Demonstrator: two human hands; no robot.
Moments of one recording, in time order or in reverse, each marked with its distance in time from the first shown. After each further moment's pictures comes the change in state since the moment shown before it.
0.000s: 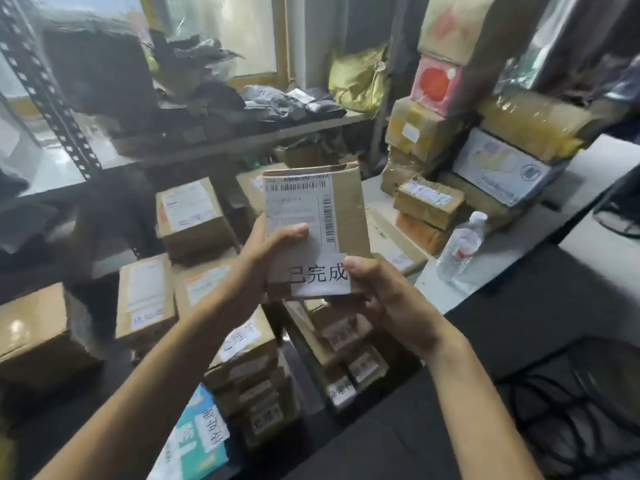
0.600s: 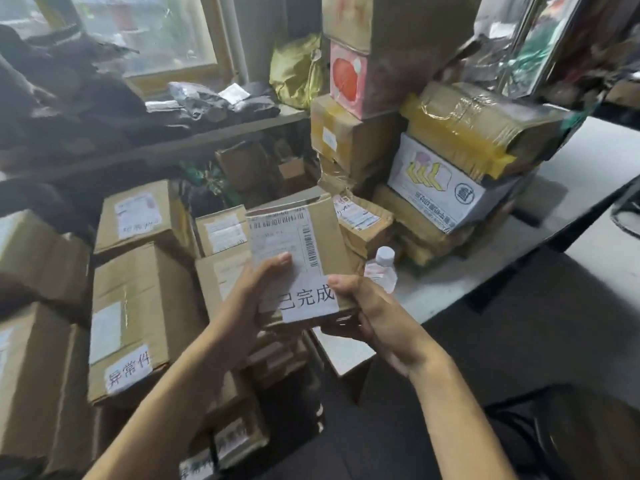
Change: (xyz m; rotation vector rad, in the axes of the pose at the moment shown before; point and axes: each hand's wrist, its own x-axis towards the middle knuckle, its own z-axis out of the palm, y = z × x) left_hand 0.168 -0.084 0.224 -0.092 0.141 -0.156; right_hand 0.061 0.011 -0.290 0.089 -0.035 0.126
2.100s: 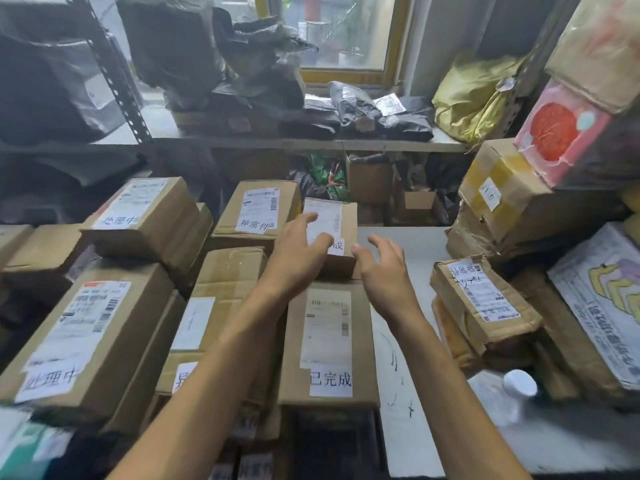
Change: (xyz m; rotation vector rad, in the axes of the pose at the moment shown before) left_hand 0.096 0.055 -0.095 0.703 0.690 0.025; right_hand 0.188 -0.058 0.102 -0.602 0.043 -0.216
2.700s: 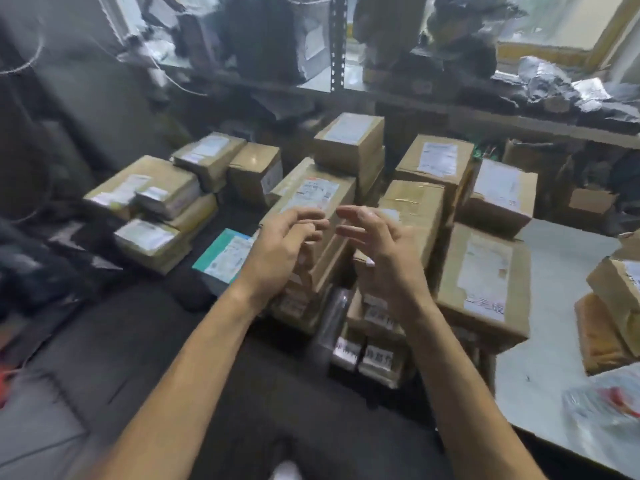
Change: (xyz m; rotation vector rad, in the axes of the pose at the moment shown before) left_hand -0.247 -0.115 -0.185 -0.422 0.341 -0.086; right_hand -0.209 -0.080 0.147 0.483 -0.557 -0.295
